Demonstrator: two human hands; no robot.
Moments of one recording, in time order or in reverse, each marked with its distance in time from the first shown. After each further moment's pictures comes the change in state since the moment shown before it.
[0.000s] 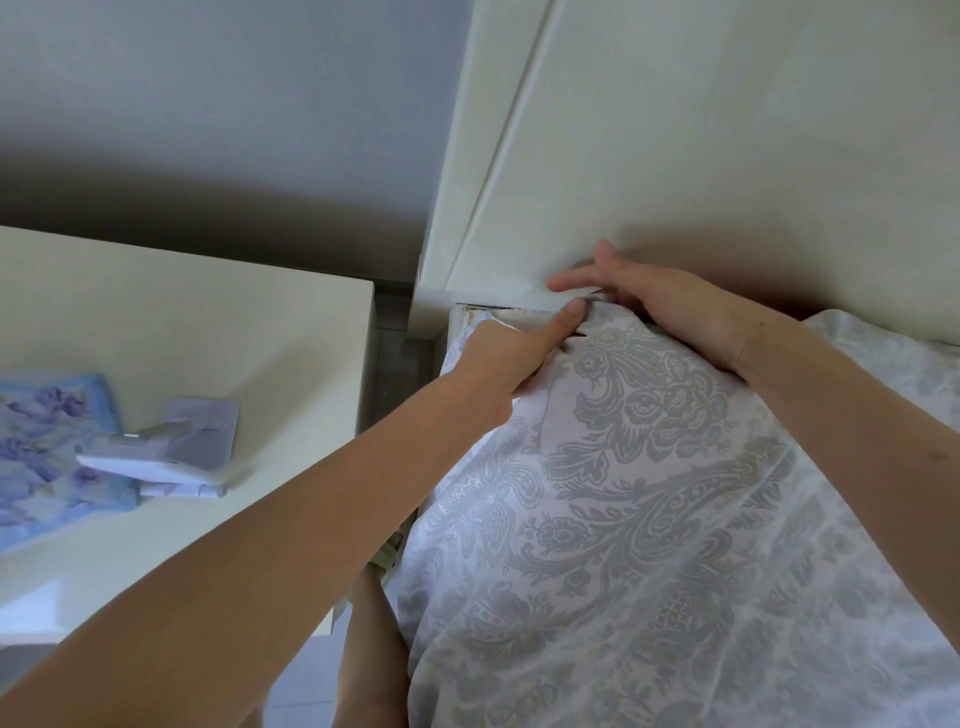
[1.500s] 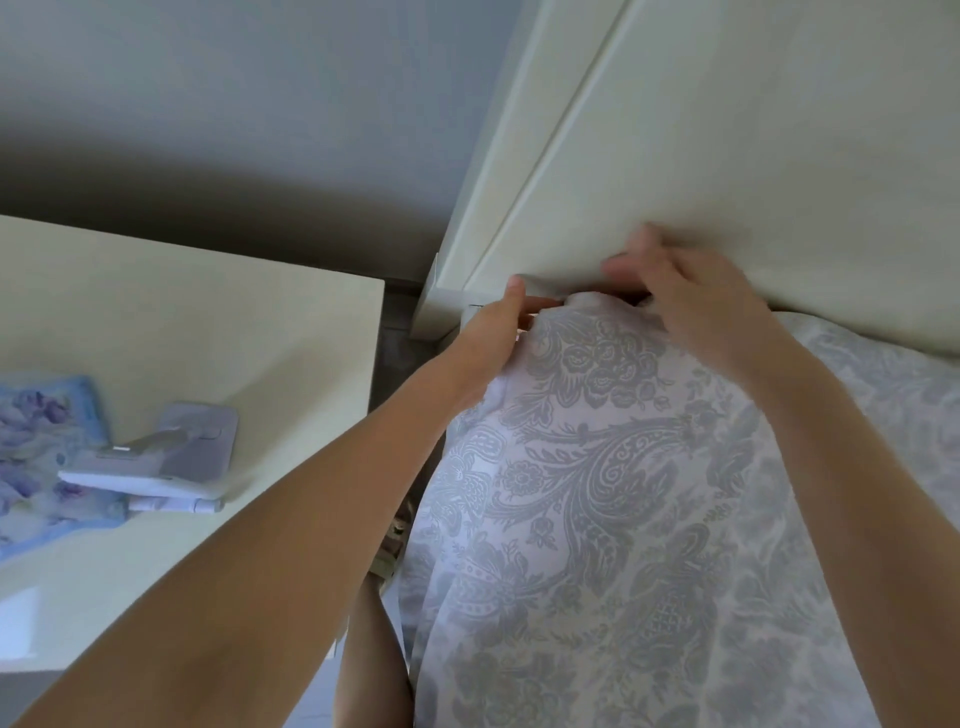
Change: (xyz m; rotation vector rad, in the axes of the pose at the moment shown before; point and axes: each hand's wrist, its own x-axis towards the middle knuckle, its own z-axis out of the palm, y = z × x) left_hand 0.059 -0.008 -0.034 0.085 -0.176 0.134; right_hand 0.019 0.006 0.014 -0.428 0.491 -0.254
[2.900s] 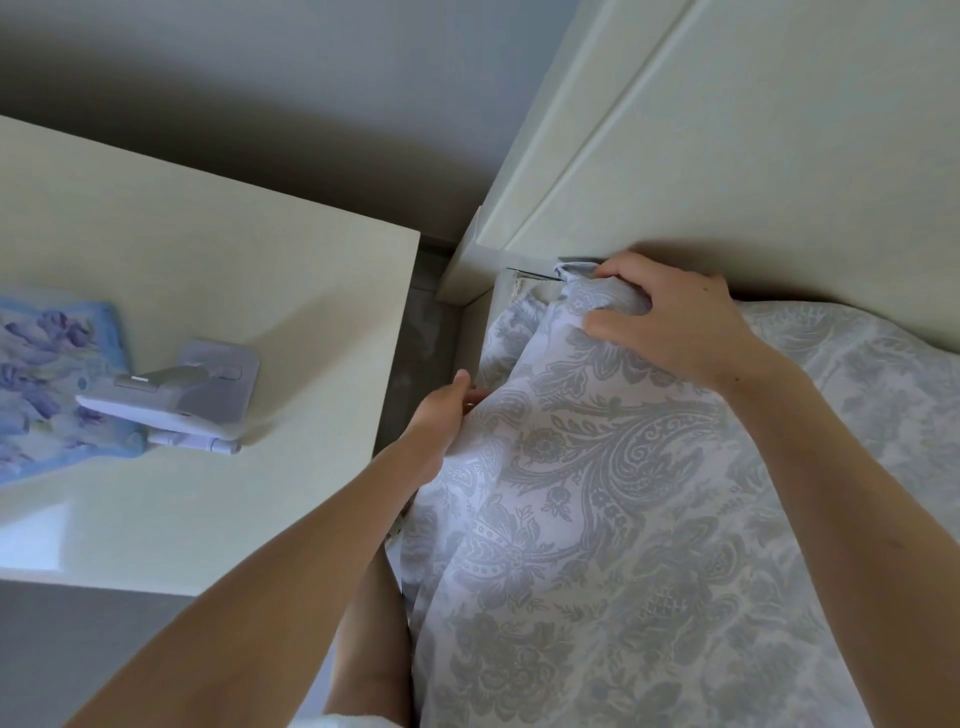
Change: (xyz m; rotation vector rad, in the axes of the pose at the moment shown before) left_hand -0.027 -0.126 -0.041 -0.114 0.302 -0.390; right_hand 0.009 0.009 0.047 -0.309 -0.174 -0.143
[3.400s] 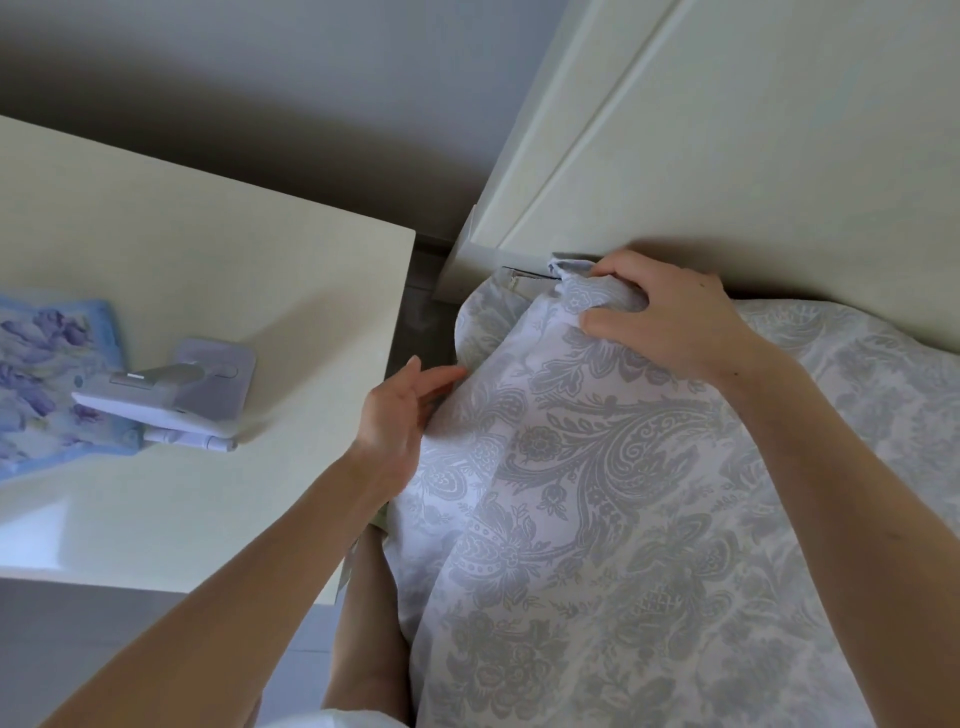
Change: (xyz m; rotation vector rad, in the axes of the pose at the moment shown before) left_hand -0.036 0.003 -0.030 -0.377 -0.138 0.143; right_hand -0.001 0.001 -0.004 0.024 -0.031 -0.003
